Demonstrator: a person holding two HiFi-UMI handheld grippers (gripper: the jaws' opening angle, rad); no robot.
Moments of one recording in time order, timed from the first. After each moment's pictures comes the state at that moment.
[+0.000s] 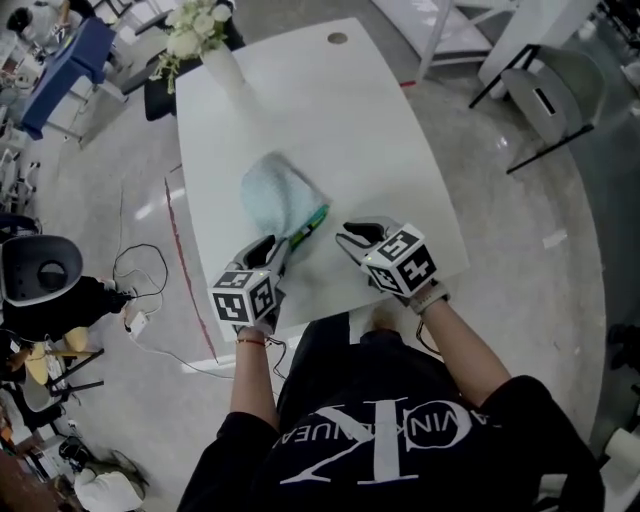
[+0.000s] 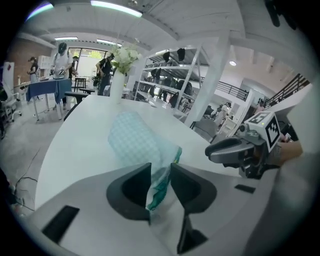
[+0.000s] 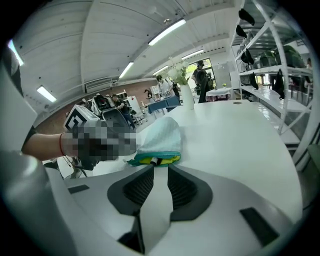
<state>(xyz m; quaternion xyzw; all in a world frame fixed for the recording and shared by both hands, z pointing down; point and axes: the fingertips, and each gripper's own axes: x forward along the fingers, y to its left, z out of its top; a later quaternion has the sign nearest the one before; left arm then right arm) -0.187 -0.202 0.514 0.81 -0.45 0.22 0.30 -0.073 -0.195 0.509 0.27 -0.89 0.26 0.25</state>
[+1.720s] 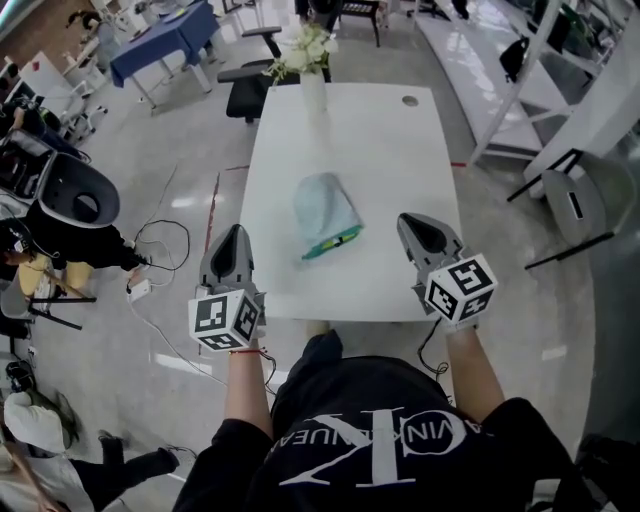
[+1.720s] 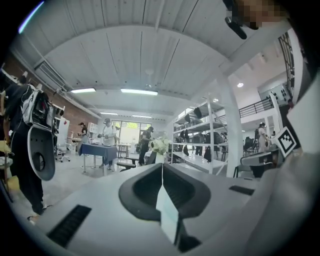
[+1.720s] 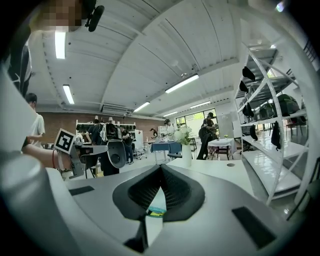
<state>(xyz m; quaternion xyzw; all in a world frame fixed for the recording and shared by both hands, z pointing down) -0.289 -0.136 0.316 0.70 -0.71 0.01 0.02 -0.023 -0.211 0.349 0.31 -0.95 0.07 0.05</state>
